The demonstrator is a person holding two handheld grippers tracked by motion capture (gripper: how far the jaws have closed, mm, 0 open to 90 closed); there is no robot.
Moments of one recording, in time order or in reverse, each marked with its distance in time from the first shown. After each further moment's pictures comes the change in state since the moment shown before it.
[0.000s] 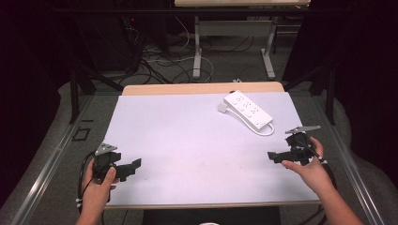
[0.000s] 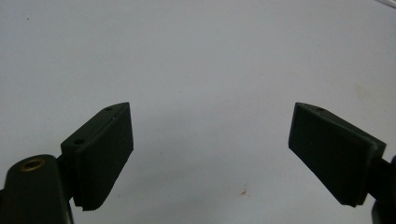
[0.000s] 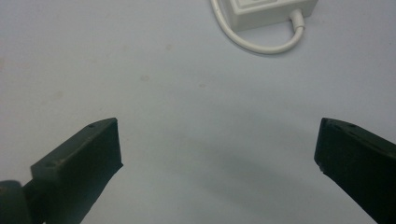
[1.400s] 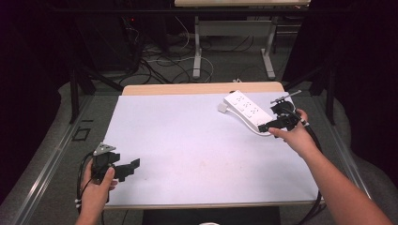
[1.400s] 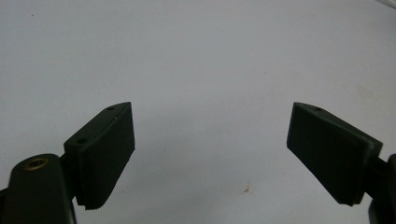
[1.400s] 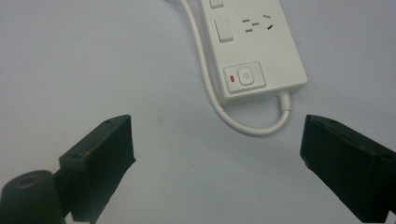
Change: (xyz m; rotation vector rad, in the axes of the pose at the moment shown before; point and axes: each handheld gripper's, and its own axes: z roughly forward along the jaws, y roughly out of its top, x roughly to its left) left arm 0.003 -0.001 -0.001 0.000 0.003 -0.004; right arm -0.002 0.097 0.024 0.084 -0.024 -0.025
